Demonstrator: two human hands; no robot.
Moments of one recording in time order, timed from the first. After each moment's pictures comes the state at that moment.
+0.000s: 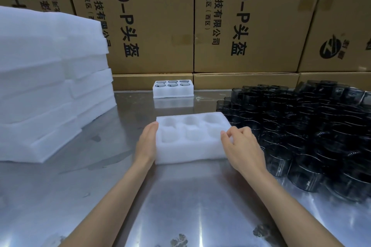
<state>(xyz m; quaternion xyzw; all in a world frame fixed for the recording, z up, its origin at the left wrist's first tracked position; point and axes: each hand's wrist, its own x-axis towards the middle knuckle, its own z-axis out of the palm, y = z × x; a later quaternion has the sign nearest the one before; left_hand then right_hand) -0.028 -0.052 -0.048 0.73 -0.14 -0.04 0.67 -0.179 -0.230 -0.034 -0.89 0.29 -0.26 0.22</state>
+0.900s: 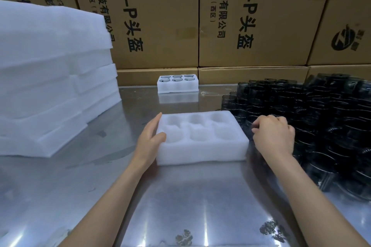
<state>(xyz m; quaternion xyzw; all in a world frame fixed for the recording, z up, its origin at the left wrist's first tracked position) -0.039 -0.036 -0.045 0.73 -0.26 -0.02 0.63 -0.187 -0.271 -0.016 -0.89 0.37 -0.26 0.05</state>
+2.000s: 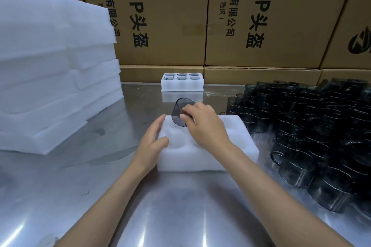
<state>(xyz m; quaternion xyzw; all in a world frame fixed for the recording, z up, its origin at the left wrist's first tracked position) -0.039 -0.041 -0.049 0.74 -0.27 -0.02 0.61 -0.094 -0.189 -0.002 -0.93 0.03 -0.29 0.23</state>
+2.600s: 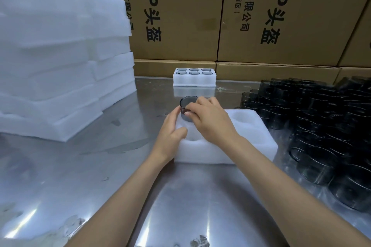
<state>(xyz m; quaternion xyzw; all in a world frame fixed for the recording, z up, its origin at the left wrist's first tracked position) -0.043 -0.048 -0.045 0.72 -0.31 -0.01 0.62 -0.079 -0.174 -0.008 -0.95 -0.02 -0.26 0.14</state>
